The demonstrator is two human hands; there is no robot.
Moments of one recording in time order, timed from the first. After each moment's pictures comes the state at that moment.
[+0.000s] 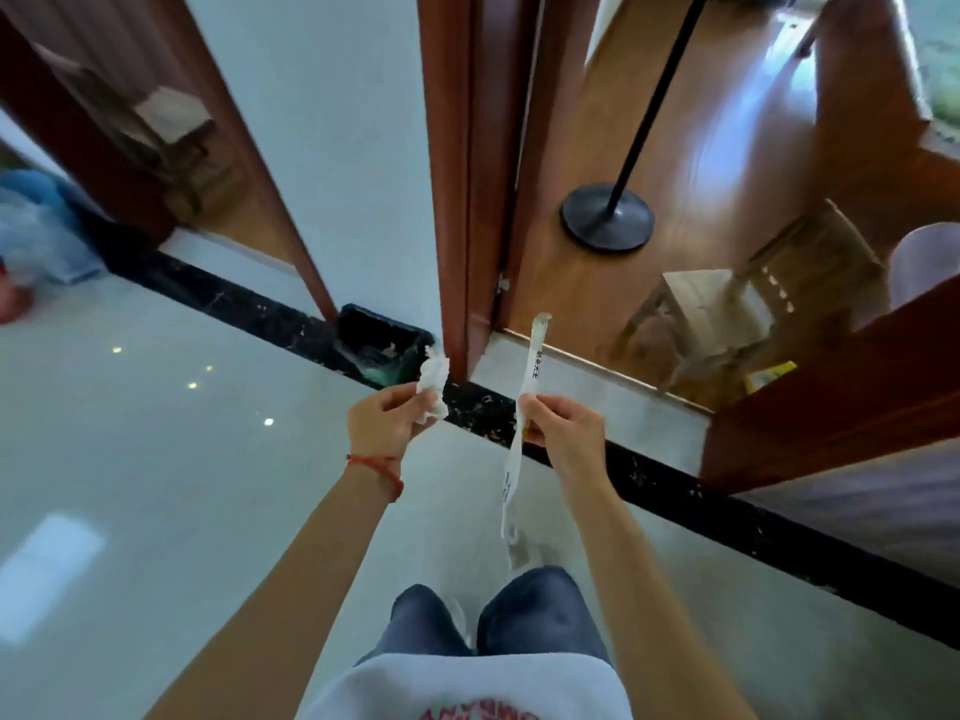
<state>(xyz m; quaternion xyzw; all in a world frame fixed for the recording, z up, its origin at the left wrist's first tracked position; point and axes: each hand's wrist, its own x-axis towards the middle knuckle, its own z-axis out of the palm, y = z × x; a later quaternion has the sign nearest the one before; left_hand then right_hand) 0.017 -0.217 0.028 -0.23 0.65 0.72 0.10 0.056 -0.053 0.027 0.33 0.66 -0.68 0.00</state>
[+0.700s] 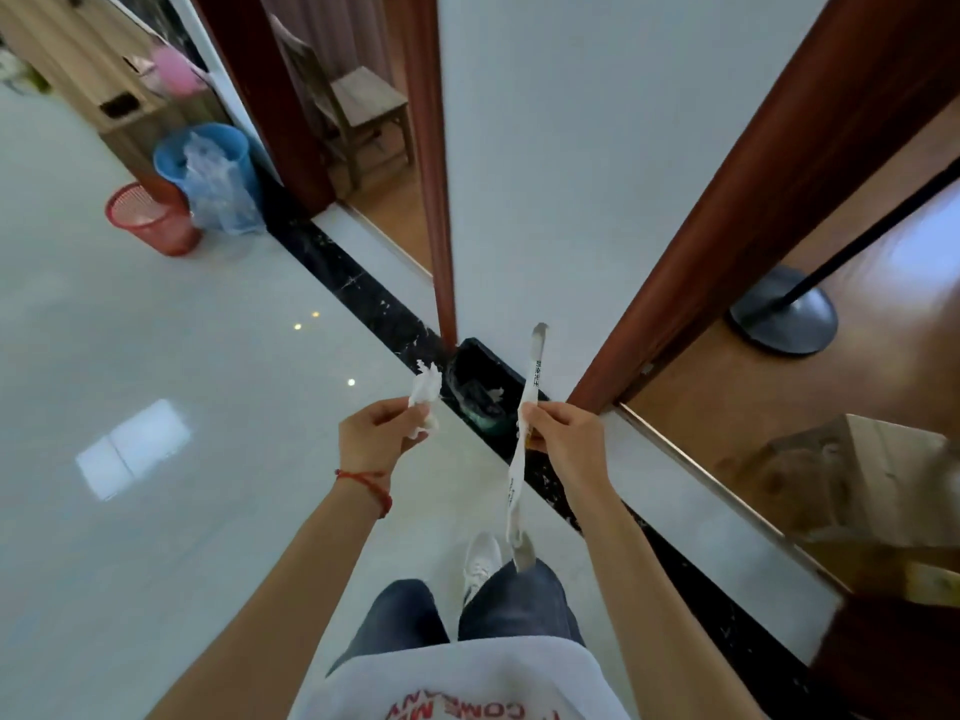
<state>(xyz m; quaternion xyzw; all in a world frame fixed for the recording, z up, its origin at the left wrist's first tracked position) -0.151 -0.387 0.011 -0.38 0.62 0.69 -0.02 -0.183 -0.209 0.002 0.18 0.73 -0.64 0.14</state>
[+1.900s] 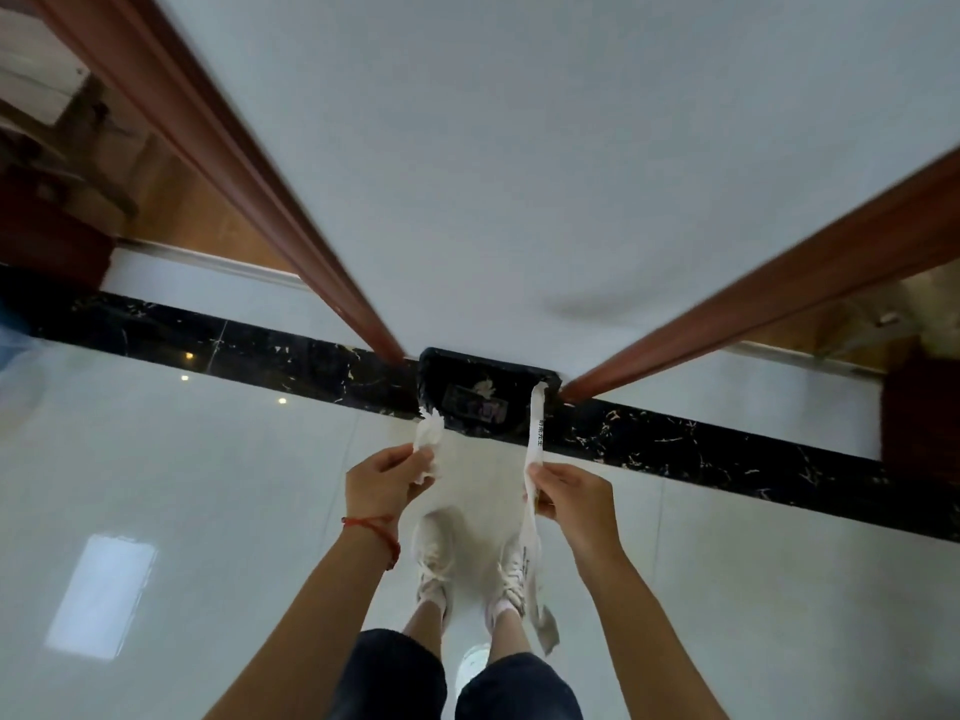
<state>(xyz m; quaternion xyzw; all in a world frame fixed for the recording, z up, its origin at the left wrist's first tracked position) -0.397 -0.481 -0.188 -0.33 0.65 0.63 0.27 -0.314 -0.317 -0.190 0.50 0.56 -0.65 0.10</state>
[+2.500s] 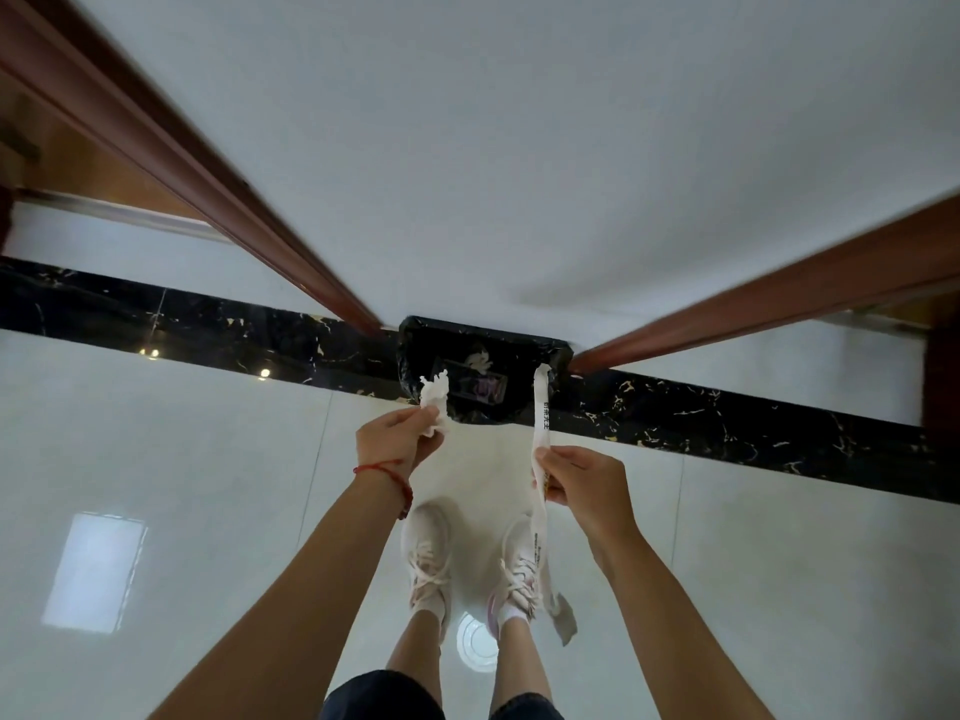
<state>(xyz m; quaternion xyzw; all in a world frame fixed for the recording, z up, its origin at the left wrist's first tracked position) -0.448 -0.451 -0.329 -0.40 0.59 0.62 0.31 -0.338 -0.303 -0.305 0.52 0.58 -0.61 0.13</state>
